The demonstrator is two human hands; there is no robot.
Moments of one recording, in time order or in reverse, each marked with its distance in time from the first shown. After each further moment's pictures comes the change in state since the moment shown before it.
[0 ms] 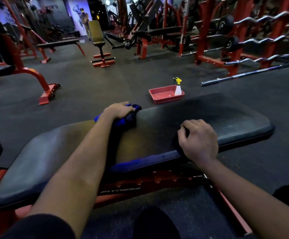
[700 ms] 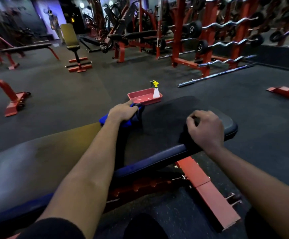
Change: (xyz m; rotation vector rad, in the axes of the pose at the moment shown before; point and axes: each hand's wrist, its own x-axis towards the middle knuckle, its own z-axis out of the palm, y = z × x) left_hand 0.027 0.120 0.030 -0.026 0.065 0.128; right_hand 0.040 0.103 -0.036 0.025 0.101 0.192
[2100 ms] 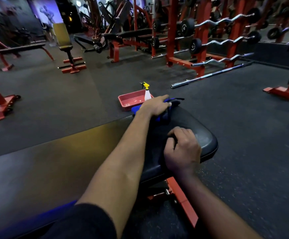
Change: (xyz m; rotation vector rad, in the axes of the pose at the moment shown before) left_hand 0.081 0.203 0.048 -0.072 -0.049 0.374; right_hand 0.004 0.035 0.025 0.194 0.162 0.011
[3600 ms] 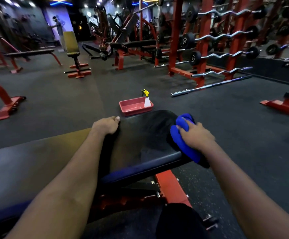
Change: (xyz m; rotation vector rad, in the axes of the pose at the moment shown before) left_hand -0.109 -0.099 -0.020 0.161 0.029 -0.512; right_hand 0.085 0.073 -0.040 -0.343 -0.864 0.385
